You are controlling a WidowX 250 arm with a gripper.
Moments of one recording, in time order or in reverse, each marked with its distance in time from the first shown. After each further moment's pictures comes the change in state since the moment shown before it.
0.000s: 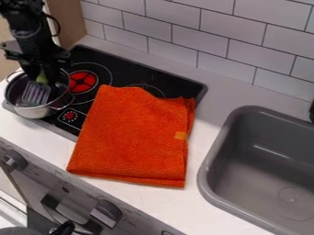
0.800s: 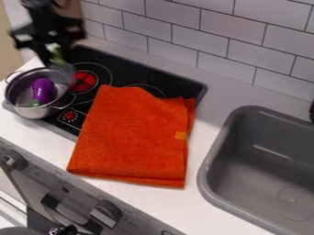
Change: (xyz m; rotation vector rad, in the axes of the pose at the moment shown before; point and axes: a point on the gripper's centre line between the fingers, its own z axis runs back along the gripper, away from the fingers) arm 0.009 -0.038 0.022 -0.069 0.139 0.415
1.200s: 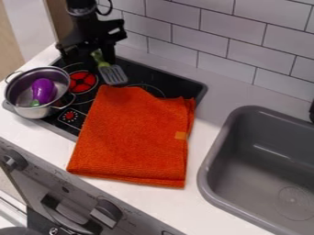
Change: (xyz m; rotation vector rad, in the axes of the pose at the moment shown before) arm -0.011 -0.047 -0.012 -0.059 0.003 0.242
